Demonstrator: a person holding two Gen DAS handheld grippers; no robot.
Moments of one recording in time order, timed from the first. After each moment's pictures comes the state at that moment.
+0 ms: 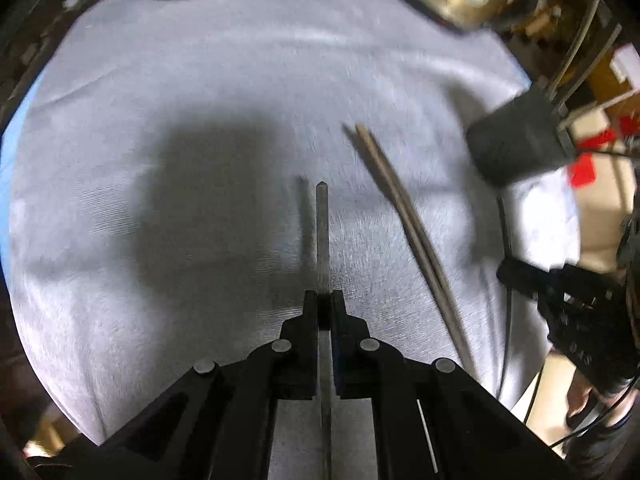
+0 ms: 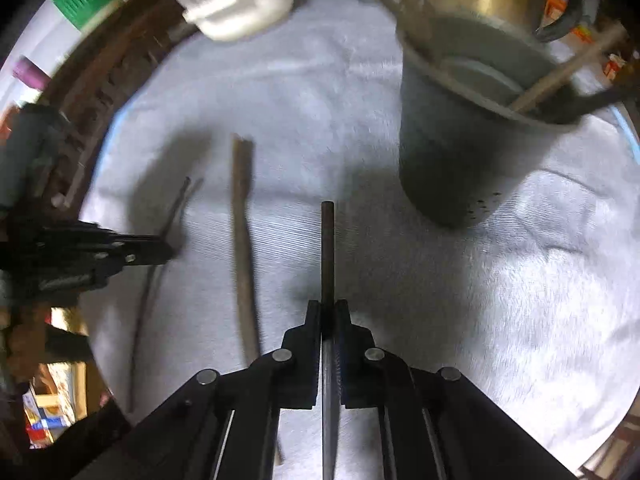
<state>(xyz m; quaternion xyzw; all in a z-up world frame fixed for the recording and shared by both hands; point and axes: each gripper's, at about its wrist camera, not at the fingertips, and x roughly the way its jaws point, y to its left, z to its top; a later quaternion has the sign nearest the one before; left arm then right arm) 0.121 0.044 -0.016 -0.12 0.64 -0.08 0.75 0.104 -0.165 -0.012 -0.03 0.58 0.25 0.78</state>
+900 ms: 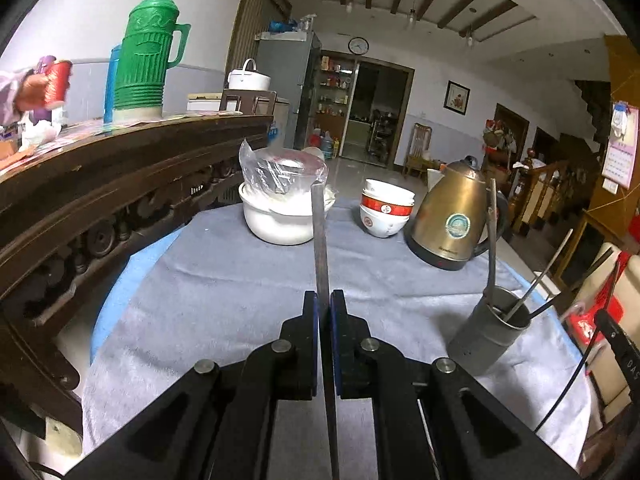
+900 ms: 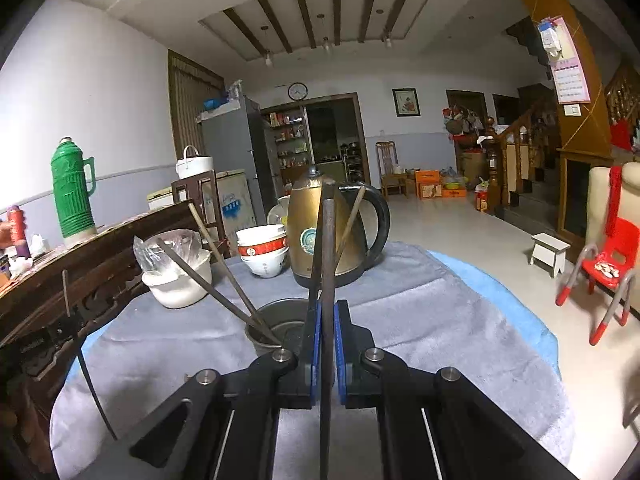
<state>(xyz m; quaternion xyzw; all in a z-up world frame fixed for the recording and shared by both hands) 0.020 0.062 0.076 -0.12 0.24 0.07 0.96 -0.010 -0.260 0.069 0.06 0.17 0.06 0.98</state>
